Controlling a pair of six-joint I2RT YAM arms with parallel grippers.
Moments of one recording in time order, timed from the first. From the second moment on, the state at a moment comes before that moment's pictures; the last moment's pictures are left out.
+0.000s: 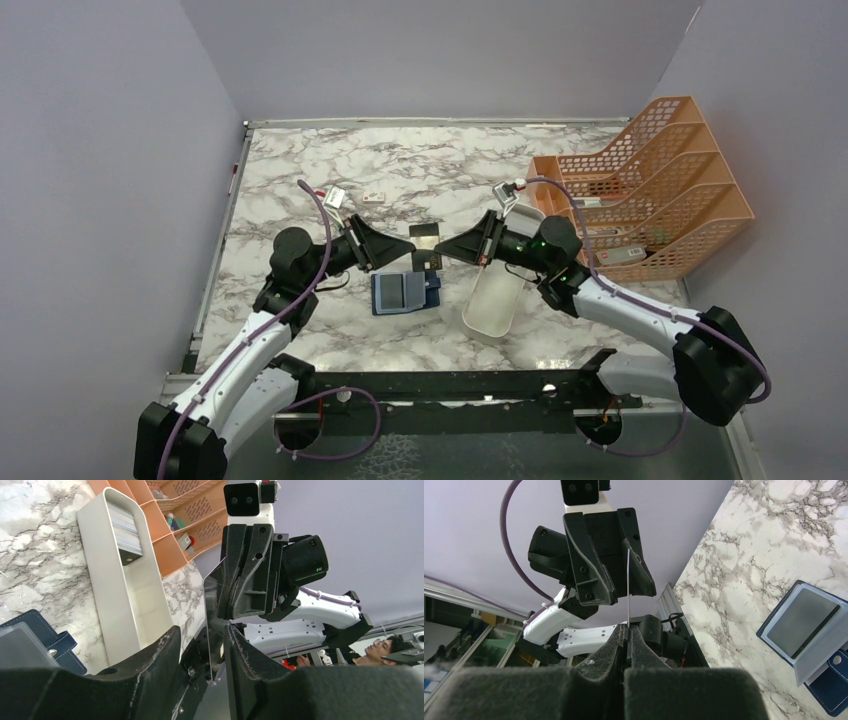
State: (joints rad) left arm -0.39 0.82 0.49 0.36 0.67 -1.04; right arm 0.66 1.20 0.58 0.72 -0.58 1.15
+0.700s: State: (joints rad) left arm -0.39 0.84 0.43 0.34 0.66 -1.05; right arm 0.68 1.26 0.69 0.45 -0.54 0.94
